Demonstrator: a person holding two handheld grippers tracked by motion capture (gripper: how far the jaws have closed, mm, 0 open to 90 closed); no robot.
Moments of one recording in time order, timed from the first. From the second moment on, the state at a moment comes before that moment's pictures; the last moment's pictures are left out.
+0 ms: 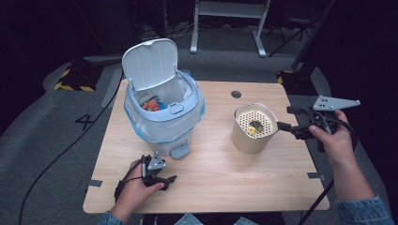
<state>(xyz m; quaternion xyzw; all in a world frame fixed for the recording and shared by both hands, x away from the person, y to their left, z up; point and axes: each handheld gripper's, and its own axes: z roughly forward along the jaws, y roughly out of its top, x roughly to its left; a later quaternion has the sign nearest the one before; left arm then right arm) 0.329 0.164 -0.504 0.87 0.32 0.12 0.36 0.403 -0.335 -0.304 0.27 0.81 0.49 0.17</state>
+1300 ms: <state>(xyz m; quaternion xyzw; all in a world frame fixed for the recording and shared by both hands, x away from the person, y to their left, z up) 0.329 0.164 -0.504 0.87 0.32 0.12 0.36 0.356 -0.383 -0.461 0.35 0.84 0.40 0.13</state>
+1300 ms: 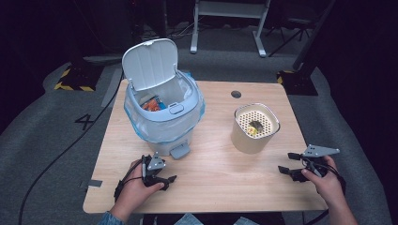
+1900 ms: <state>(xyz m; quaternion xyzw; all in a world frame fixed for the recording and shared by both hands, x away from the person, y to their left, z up) 0.329 0.164 -0.504 0.87 0.32 0.12 0.36 0.344 -0.377 -0.504 0.36 0.84 0.36 0.16</state>
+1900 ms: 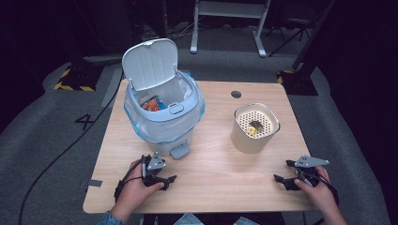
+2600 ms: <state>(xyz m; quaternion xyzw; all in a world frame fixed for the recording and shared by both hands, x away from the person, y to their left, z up) 0.325 0.186 -0.479 0.85 0.32 0.09 0.40 0.344 -0.377 -0.505 0.36 0.84 0.36 0.16</state>
